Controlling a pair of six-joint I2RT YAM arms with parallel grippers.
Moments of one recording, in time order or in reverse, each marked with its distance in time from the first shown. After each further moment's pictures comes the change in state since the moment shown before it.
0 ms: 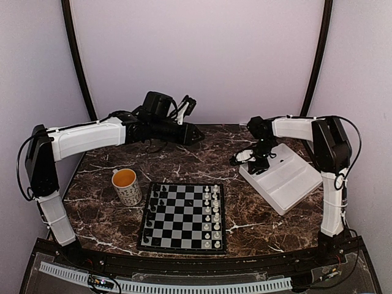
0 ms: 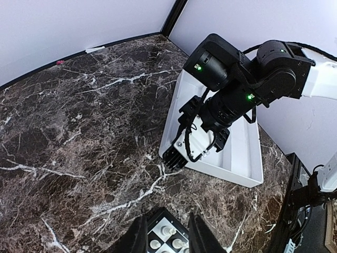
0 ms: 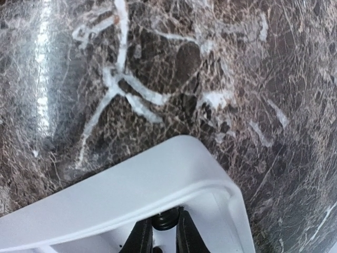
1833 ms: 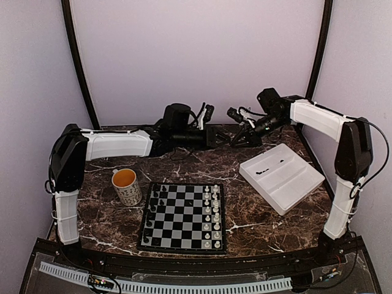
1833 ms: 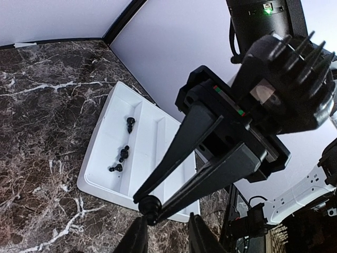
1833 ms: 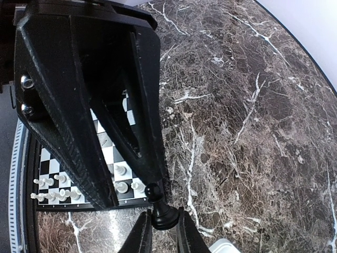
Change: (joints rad) left arm -0.064 0.229 0.052 0.409 0.189 -0.347; right arm 0.002 -0.246 0.064 0.010 -0.712 0.545
